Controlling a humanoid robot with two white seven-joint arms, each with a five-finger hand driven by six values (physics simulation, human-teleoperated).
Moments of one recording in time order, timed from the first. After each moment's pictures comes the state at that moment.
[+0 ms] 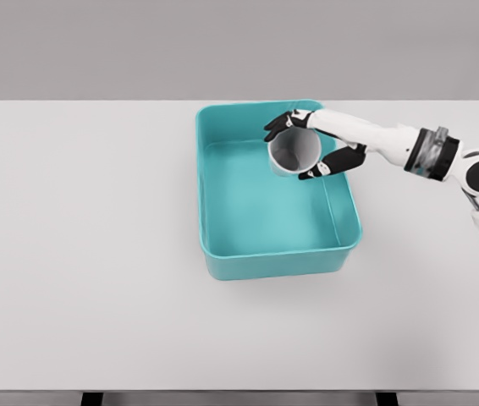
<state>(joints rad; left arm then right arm) -0.02 0.00 -0.14 -0.03 0.15 -0.05 0.09 -0.67 -0.57 0.58 -1.35 -0.08 -0.45 0.61</state>
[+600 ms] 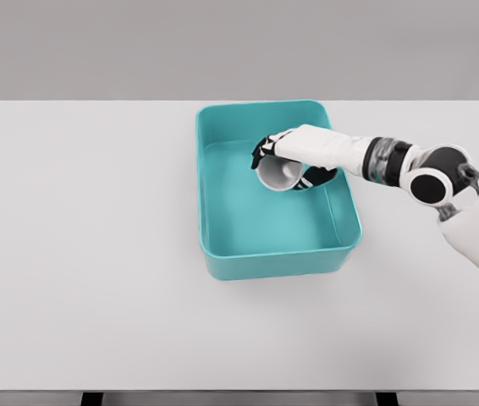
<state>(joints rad) -0.02 0.00 -0.14 -0.03 0.15 -0.05 0.09 -0.69 -0.52 0.66 -1.53 0.46 -0.23 0.61</state>
